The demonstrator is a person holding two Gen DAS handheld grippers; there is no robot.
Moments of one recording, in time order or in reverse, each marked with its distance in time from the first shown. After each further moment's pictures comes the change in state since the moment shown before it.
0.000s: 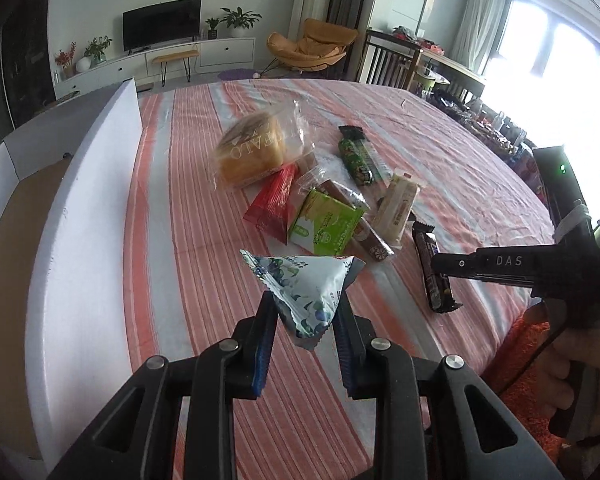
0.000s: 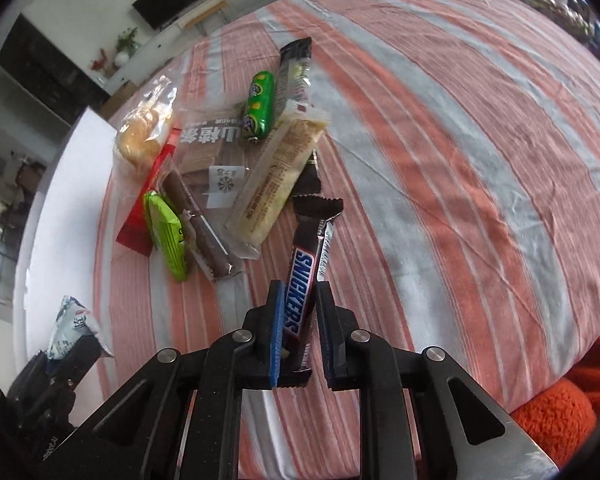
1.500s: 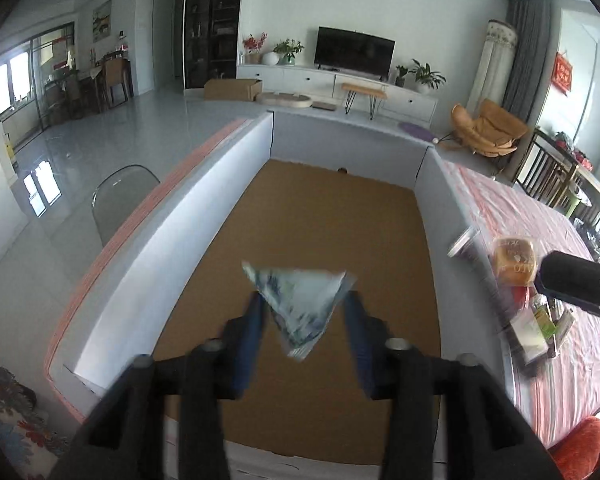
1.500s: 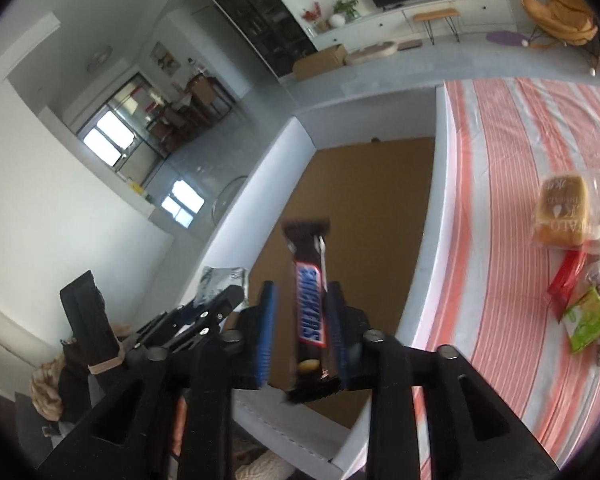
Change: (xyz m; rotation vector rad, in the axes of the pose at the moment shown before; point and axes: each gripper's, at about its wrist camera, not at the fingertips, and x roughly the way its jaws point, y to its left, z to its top) left arm -0.133 0.226 -0.035 -0.434 -0.163 0.462; right arm 0.005 0.315 -0.047 -0.586 0.065 0.427
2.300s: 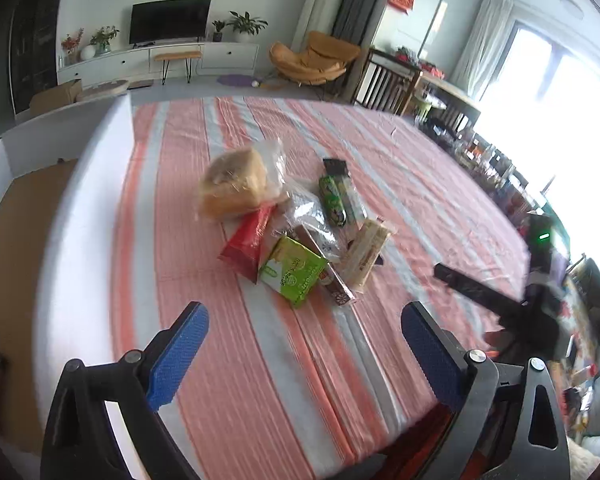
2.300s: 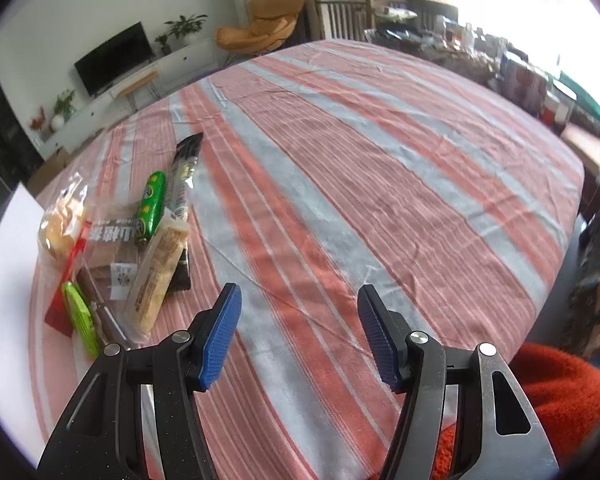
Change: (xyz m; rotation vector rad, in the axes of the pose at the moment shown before) left arm 0.011 -0.267 -0.049 0.354 0.169 -0.489; right arm -0.175 -0.271 -0.133 0.582 -0.299 -0.795
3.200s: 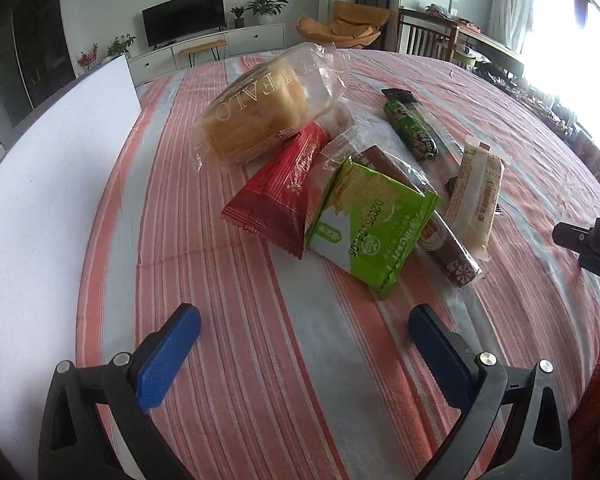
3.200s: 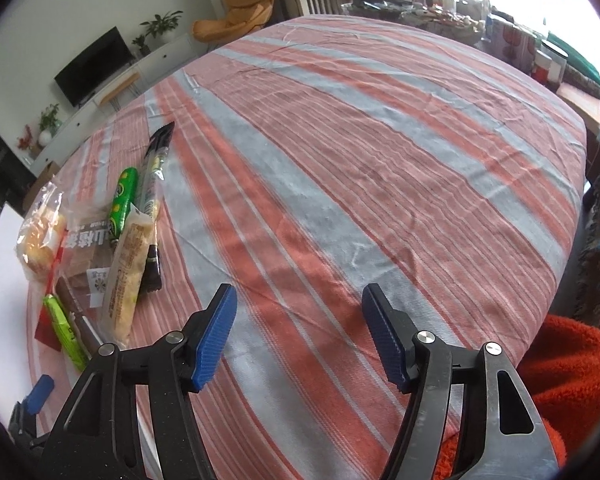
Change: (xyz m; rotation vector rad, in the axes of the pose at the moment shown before) left arm 0.111 0.004 -0.038 0.081 0.064 0.228; right arm 0.029 -0.004 -0.010 0.015 0.038 -0.065
